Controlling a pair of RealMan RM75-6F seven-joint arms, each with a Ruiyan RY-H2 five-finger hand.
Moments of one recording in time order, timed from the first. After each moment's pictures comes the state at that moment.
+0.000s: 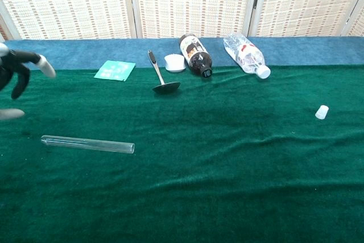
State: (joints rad) left arm -0.43 -1.24 -0.10 -1.65 1.54 1.10 0.30; right arm 0.06 -1.11 0.08 -1.61 -1.49 1.51 -0.07
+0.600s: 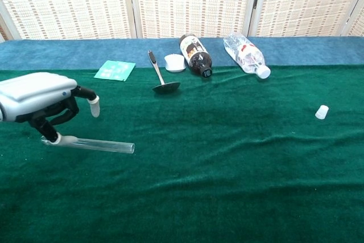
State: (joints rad) left arm -0.54 -1.46 -0.11 -1.56 1.34 0.98 0.42; right arm 0.06 -1.13 0.08 -1.57 -1.48 1.49 -0.03
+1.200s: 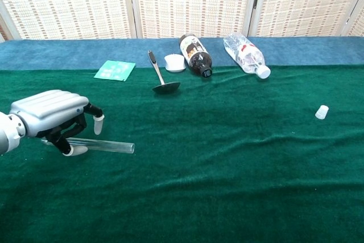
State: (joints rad) left arm -0.57 -1.58 -0.09 -1.46 1.23 0.98 0.48; right arm 0.07 -1.13 0.07 -1.56 -1.48 1.47 -0.02
